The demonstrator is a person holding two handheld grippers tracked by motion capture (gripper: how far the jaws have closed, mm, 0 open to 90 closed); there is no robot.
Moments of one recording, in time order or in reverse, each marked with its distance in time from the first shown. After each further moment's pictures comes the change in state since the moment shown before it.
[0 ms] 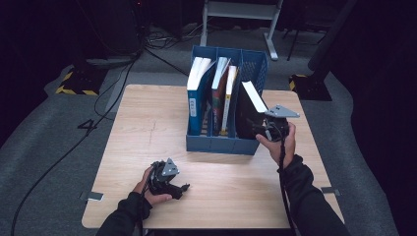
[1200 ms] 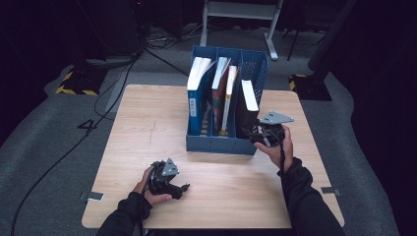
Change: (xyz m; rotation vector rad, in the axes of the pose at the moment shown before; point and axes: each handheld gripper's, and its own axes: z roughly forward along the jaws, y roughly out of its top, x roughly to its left) left arm 0.000 0.000 0.000 0.000 0.000 0.000; right arm 0.003 -0.018 0.016 0.012 0.149 -0.110
